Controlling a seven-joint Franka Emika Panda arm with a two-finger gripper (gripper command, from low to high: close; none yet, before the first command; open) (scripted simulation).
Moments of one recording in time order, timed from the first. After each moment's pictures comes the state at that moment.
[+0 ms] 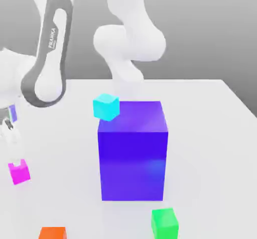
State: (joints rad) arm -0.51 0.29 -0.28 -2.59 0.27 2.86 0.73
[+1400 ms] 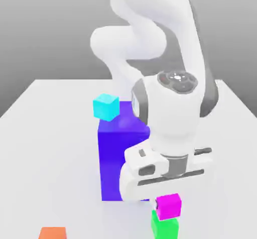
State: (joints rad) arm 0.01 0.28 0.14 -2.45 -0.10 2.73 0.78
